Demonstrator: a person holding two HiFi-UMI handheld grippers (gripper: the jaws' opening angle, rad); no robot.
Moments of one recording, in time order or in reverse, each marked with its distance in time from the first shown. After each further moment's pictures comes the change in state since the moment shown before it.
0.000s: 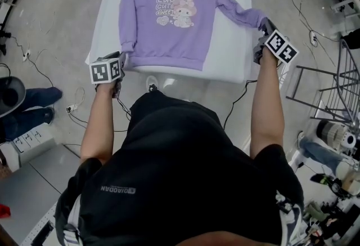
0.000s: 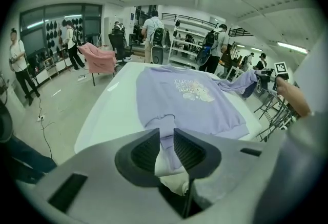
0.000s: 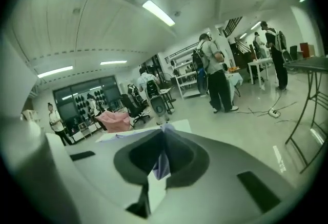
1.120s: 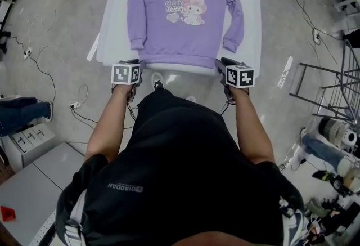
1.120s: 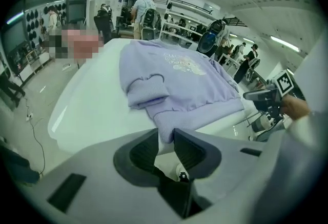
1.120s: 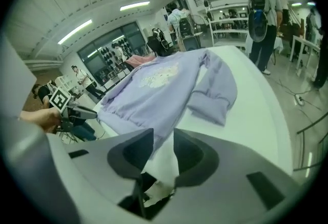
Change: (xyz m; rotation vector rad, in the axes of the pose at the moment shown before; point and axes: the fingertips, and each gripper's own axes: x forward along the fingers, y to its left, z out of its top) left arm 0.036 -0.019 -0.071 0.048 0.177 -0.121; right arm -0.063 0.147 -0.272 -0.173 0.629 0.243
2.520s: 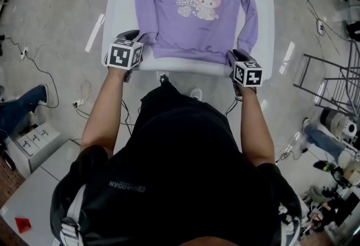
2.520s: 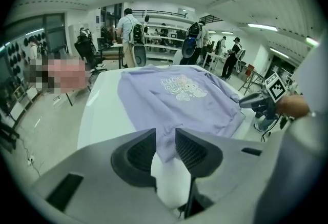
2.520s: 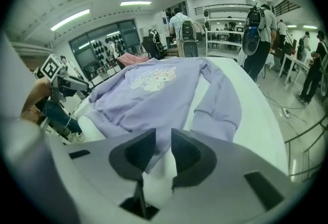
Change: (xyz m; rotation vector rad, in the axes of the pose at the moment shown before) left arm -0.014 0.037 0.117 0.254 -0.103 -0.027; right arm 0.025 0.002 0.028 -0.070 -0.033 -0.166
